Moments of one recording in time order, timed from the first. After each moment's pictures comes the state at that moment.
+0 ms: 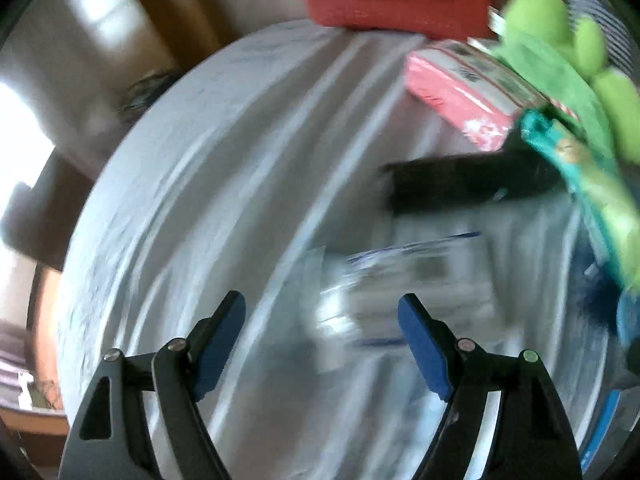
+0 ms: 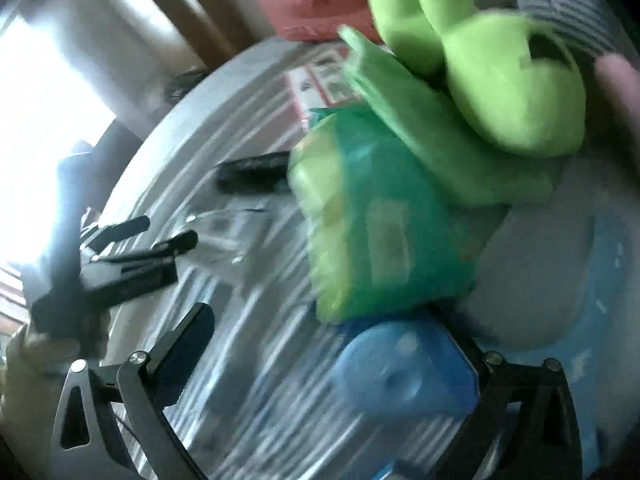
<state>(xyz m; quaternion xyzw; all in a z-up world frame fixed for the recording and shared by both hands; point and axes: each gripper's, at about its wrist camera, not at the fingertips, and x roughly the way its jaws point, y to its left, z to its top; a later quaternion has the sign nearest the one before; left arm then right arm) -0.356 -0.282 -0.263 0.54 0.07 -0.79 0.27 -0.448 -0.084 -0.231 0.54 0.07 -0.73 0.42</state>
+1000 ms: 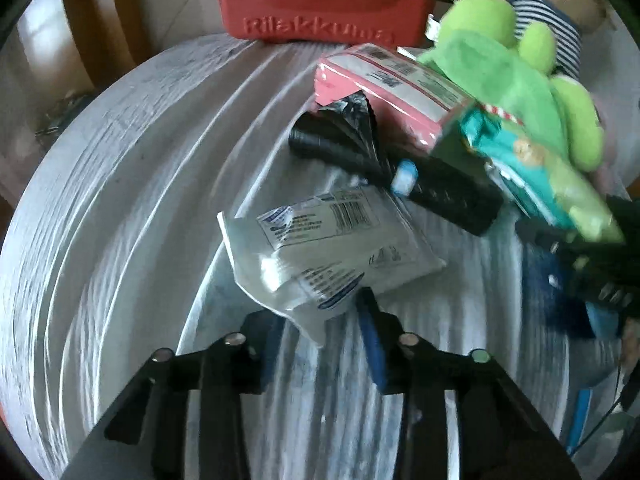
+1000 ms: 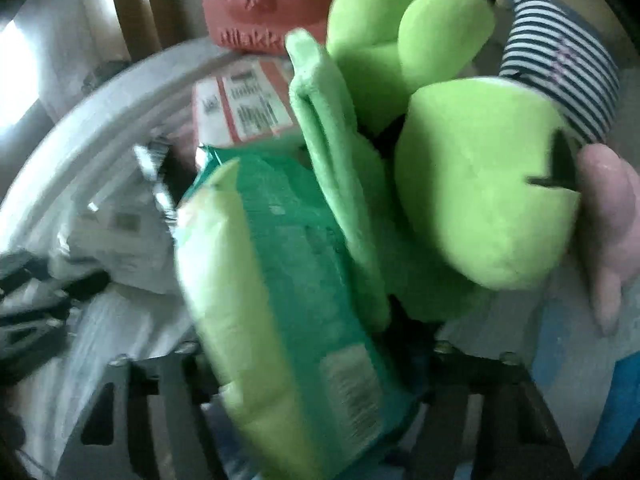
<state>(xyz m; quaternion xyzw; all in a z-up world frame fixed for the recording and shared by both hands) -0.398 -0.263 -0.280 0.52 0.10 -0.84 0.11 -0.500 -0.117 -0.257 0.50 0.16 -0.79 0.31</state>
